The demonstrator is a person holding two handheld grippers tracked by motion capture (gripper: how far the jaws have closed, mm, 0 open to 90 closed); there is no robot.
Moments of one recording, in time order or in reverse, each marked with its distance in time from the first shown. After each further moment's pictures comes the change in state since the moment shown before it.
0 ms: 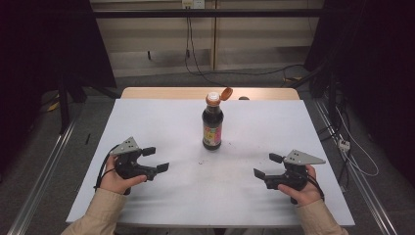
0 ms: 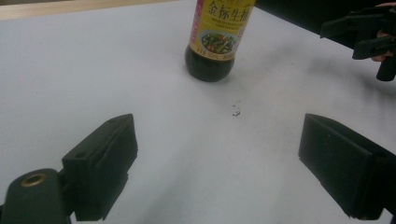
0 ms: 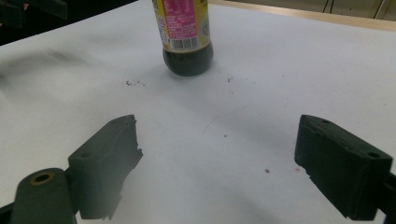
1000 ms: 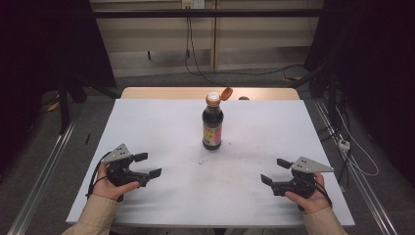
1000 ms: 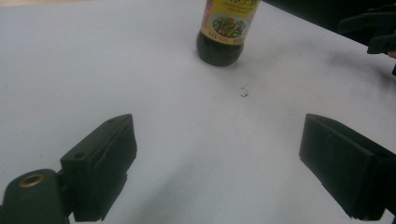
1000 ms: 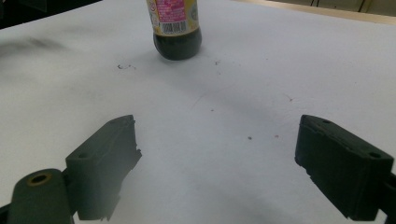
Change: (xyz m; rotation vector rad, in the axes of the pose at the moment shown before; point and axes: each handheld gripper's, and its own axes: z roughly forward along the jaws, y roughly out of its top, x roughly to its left) left arm 0.001 -0.019 -0.019 -0.007 0.040 -0.017; right arm -0.001 -0.015 -0.019 0.010 -0.041 -0.012
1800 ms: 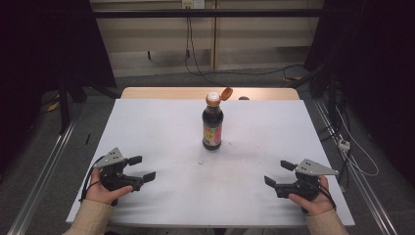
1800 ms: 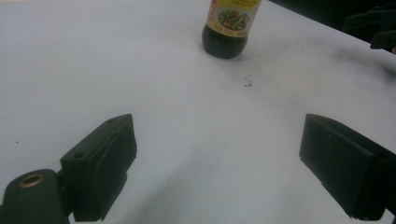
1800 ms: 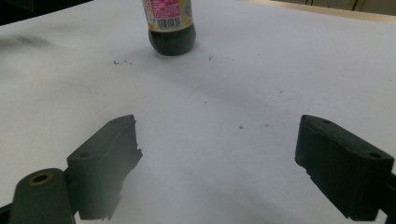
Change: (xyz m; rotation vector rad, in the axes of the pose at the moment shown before) left arm 0.002 -0.011 -0.015 0.003 0.013 0.000; right arm -0.003 -0.006 -0.009 -0.001 -0.016 0.000
